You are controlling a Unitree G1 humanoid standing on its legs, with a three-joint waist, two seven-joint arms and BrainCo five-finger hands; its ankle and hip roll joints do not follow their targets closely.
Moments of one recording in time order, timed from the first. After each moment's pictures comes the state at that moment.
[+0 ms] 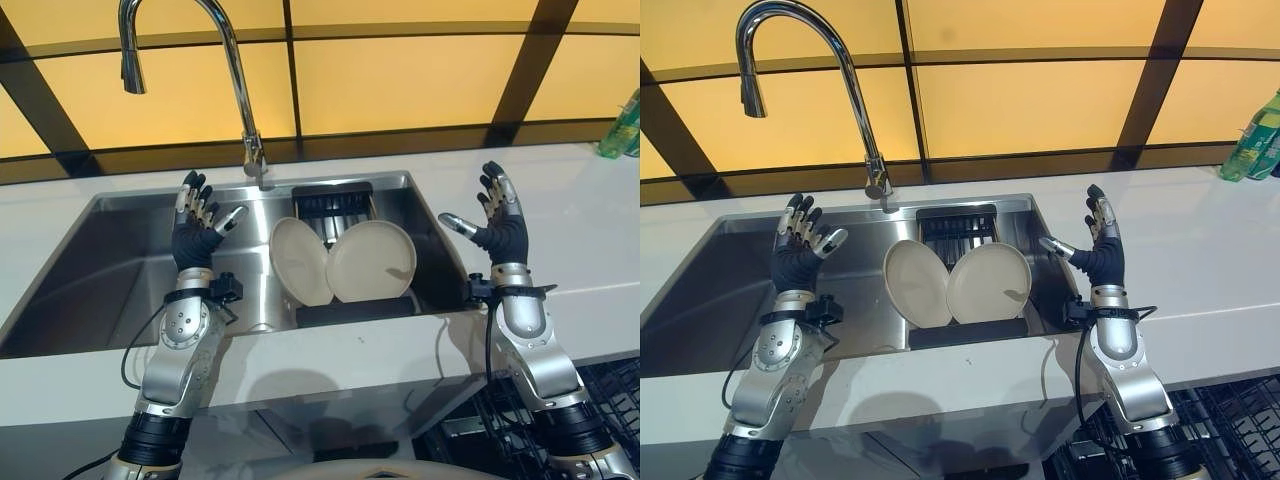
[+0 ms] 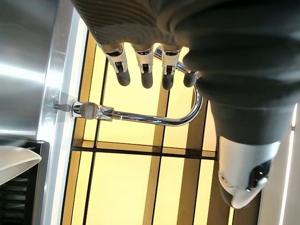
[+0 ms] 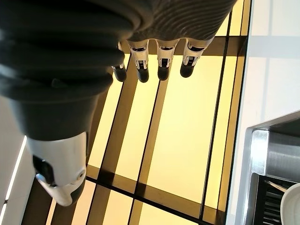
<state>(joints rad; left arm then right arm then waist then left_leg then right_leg) -0.07 0.35 -0.07 -0.24 -0.43 -0.05 0.34 -0.08 -0.47 0.09 -0.21 0.22 -0.08 -0.33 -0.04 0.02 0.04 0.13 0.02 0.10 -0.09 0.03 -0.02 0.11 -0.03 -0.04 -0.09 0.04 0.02</state>
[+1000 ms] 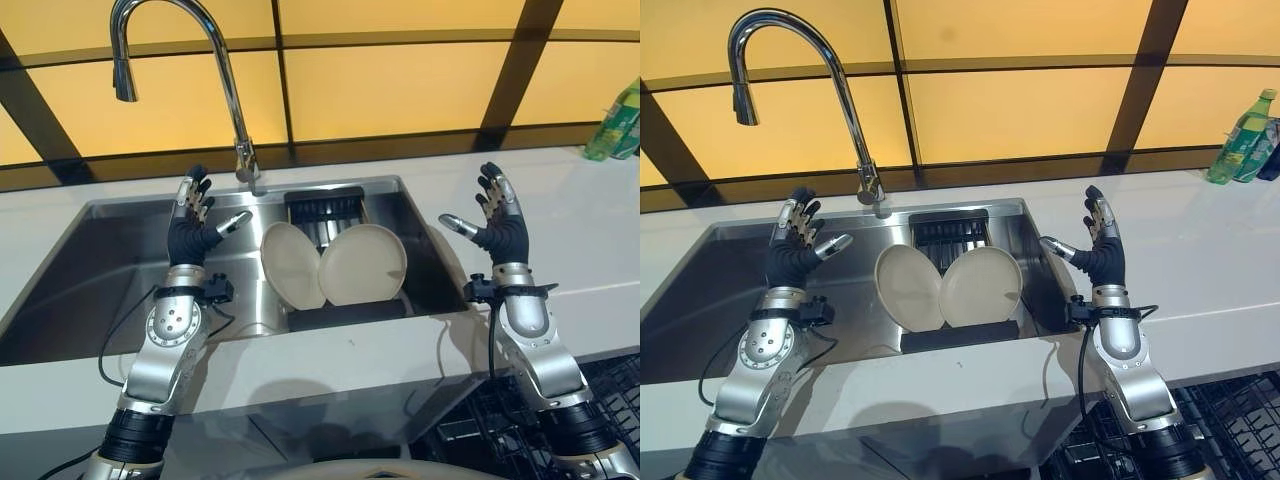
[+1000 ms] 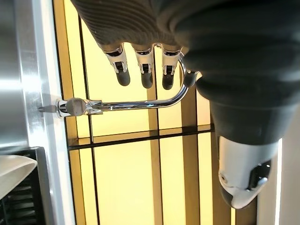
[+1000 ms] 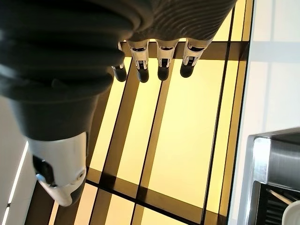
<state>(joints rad) -0.09 0.47 -0.05 -0.18 -0.29 -0.05 0.27 -0.08 -0.51 0.09 -0.20 0.27 -0.07 -0.30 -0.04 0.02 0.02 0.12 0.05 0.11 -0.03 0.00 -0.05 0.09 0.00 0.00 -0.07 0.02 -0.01</state>
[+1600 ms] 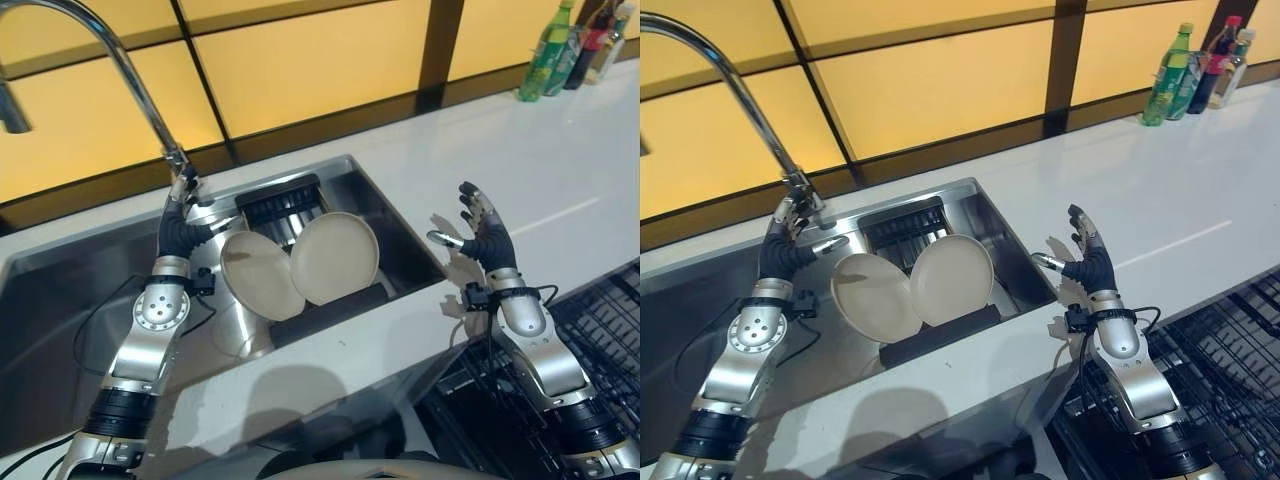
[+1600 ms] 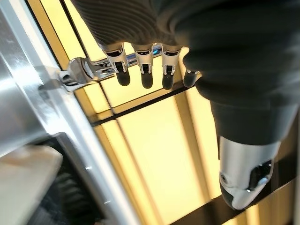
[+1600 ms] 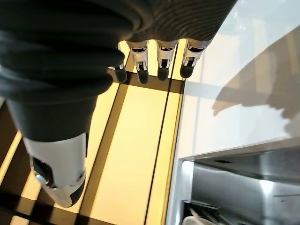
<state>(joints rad) -0.16 0.60 -0.04 0.03 -0.14 -0.05 0.24 -0.09 -0.55 0.13 -0.15 0.27 -0.02 -0.22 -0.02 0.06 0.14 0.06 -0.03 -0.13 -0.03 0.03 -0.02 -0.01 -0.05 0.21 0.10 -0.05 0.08</state>
